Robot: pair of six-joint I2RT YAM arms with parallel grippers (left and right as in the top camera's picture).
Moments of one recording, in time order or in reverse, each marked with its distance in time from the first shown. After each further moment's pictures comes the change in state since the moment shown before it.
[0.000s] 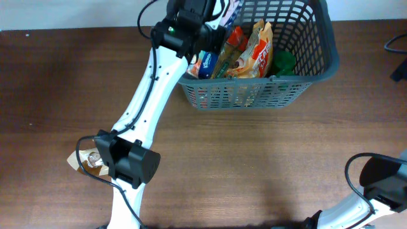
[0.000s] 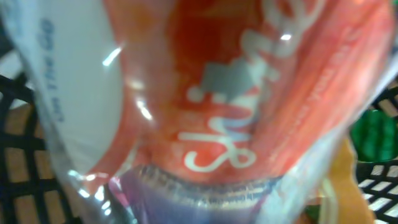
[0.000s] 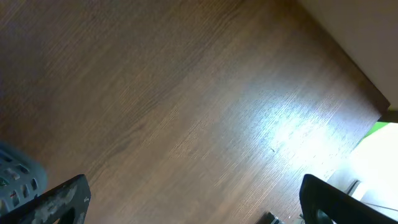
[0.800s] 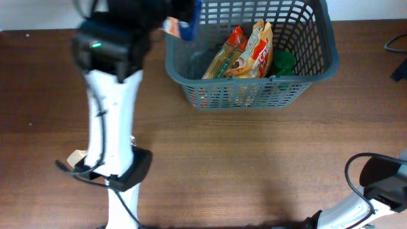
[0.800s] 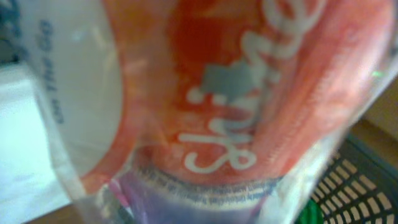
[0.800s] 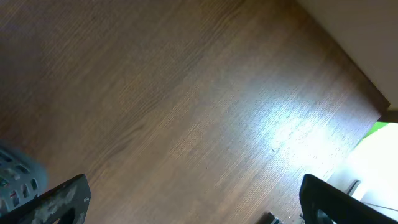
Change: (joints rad) left arm 0.072 -0.020 0.654 -0.208 0.078 0.001; right arm 0.000 0.000 0.000 0.000 0.000 0.000
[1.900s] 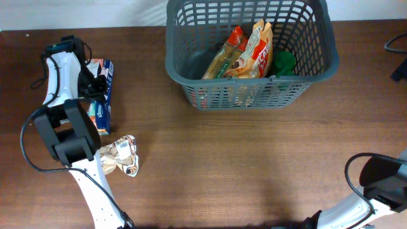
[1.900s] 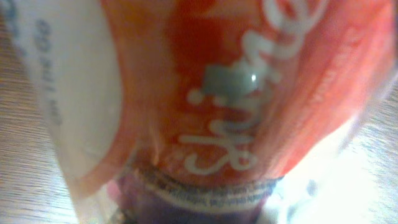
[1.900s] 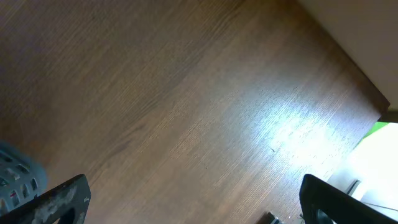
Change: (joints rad) left arm 0.654 0.277 -0.869 -0.122 -0.077 0.120; right arm 0.000 0.000 0.000 0.000 0.000 0.000
